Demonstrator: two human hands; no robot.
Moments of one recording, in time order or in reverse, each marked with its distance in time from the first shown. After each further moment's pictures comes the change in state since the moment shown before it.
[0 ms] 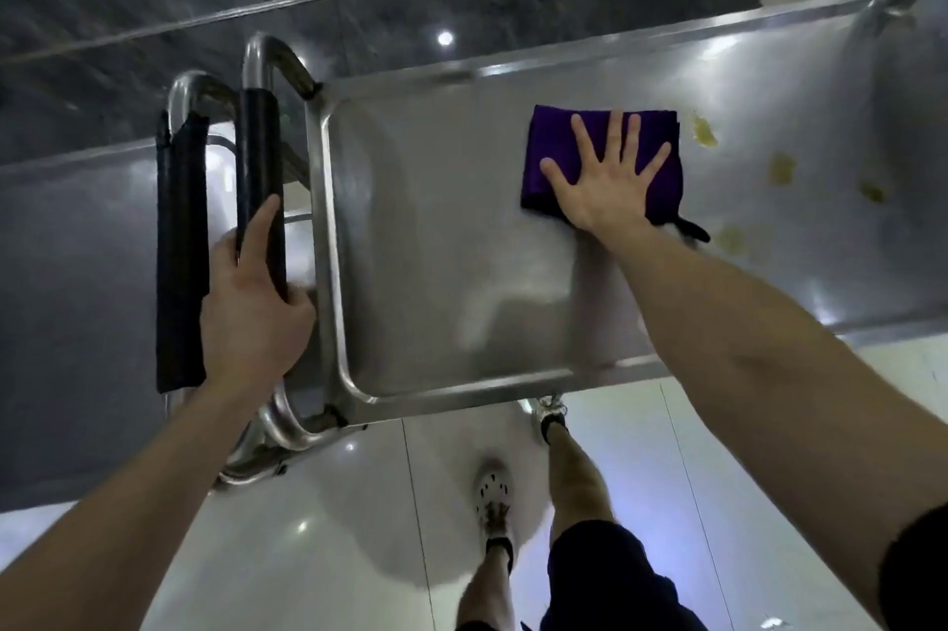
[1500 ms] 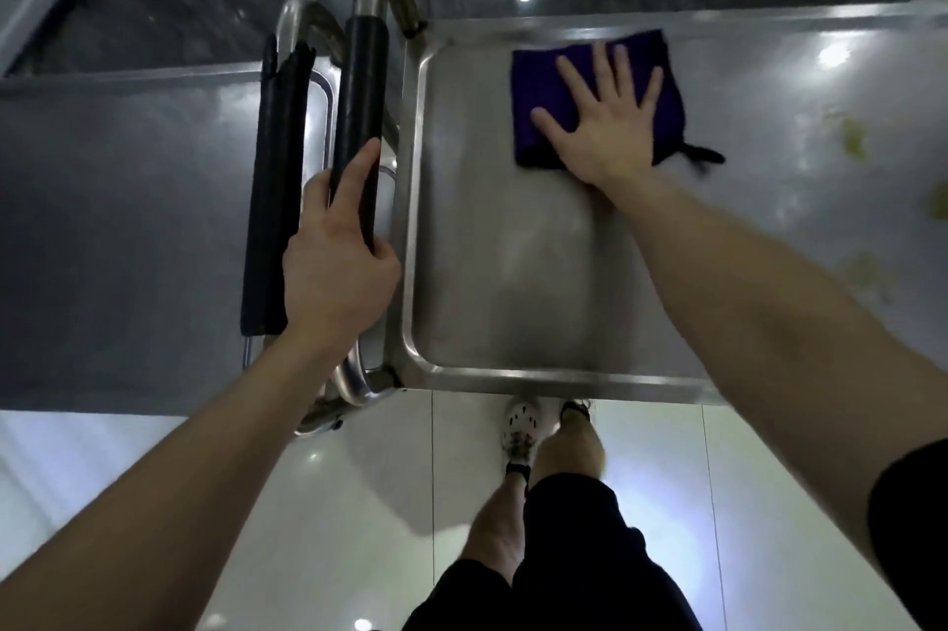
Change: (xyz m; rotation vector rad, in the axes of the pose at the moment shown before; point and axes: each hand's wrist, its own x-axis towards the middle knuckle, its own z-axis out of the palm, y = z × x) left_hand 0.005 0.003 -0.006 -0.076 0.039 0.026; right_hand 0.031 -0.133 0.006 -0.030 0.144 -0.344
